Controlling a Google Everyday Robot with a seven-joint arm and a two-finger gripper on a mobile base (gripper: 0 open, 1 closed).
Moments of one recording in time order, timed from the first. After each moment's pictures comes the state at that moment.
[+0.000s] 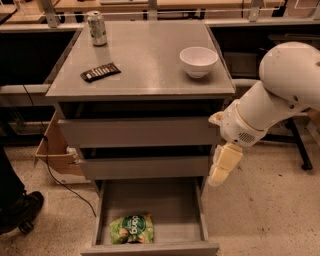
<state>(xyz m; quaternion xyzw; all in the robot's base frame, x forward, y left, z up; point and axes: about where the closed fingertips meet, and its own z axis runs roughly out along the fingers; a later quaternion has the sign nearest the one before) 0.477 -0.132 0.802 -0.63 0.75 0.10 0.18</state>
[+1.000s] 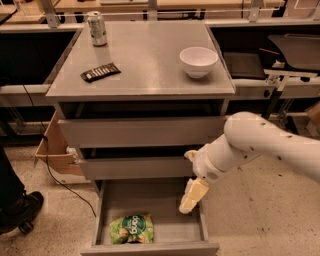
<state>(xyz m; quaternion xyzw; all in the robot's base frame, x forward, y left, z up) 0.476 -0.079 0.656 -0.61 0.74 0.19 0.20</state>
